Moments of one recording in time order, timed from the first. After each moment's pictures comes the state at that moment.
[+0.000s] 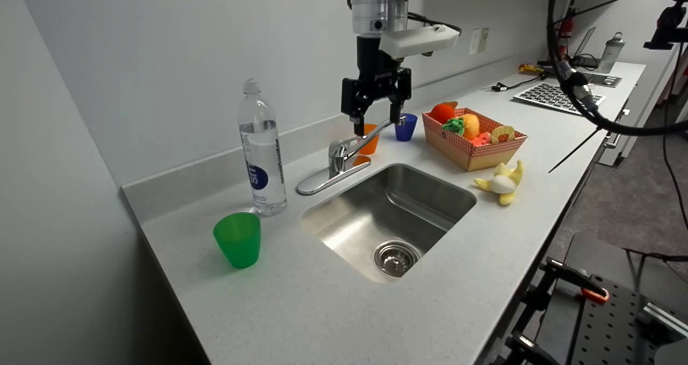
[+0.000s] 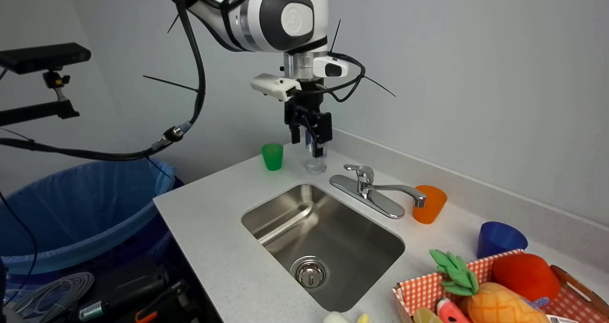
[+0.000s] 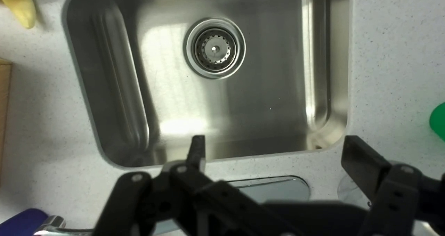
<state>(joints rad) 0.02 0.07 0.05 -2.07 -0.04 2.12 0.25</state>
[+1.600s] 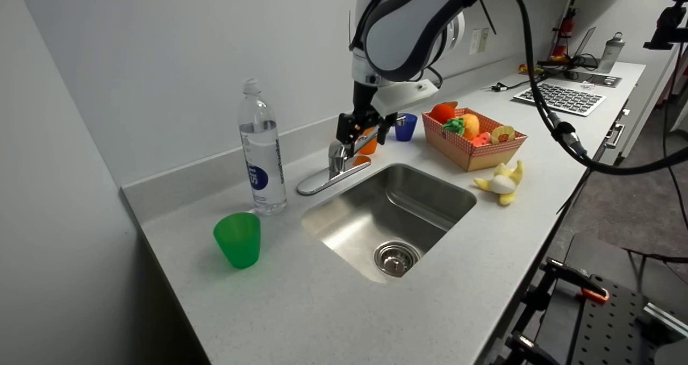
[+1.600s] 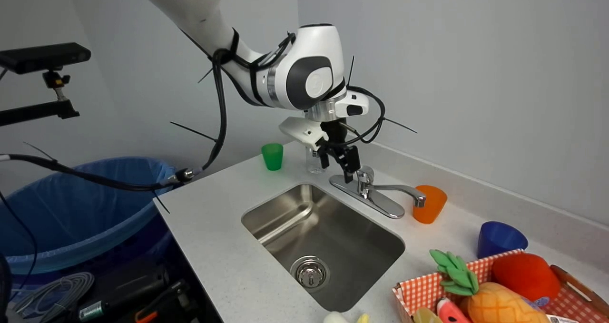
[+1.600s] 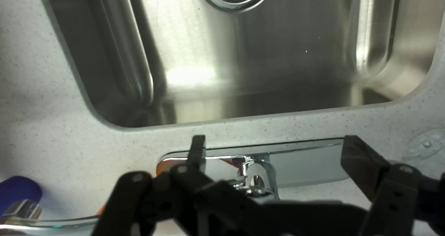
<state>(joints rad) 0.02 0.26 -0.02 -2.10 -0.13 2.52 0.27</state>
